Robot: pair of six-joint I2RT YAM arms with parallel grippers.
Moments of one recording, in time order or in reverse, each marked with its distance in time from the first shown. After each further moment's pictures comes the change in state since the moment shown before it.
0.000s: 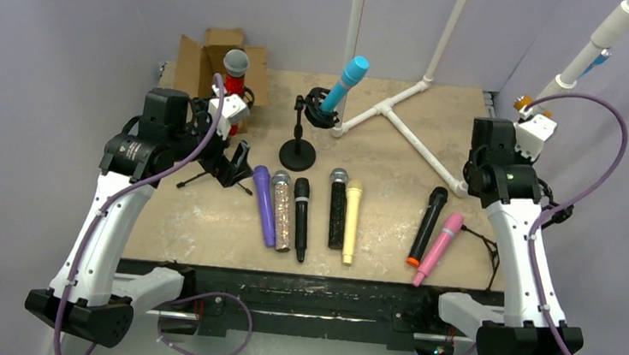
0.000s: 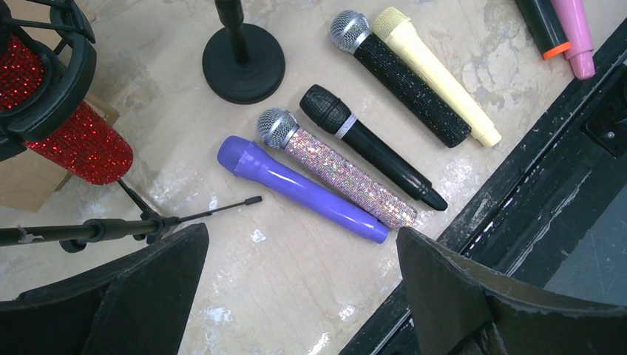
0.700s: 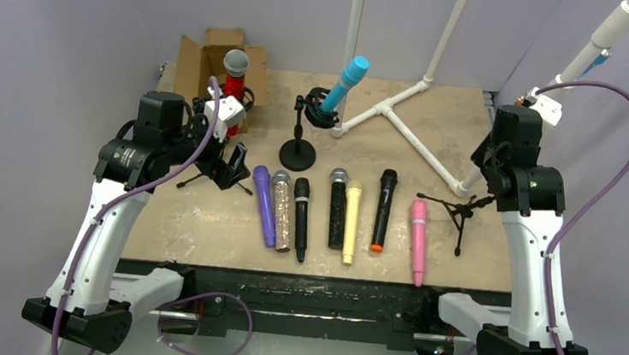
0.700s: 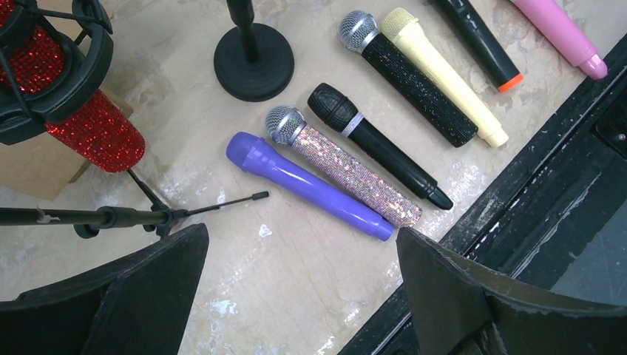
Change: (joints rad) left arm 0.000 -0.038 0.000 -0.013 -0.029 -0.002; right arm 0.001 -0.027 0.206 -0.035 -0.444 -0.014
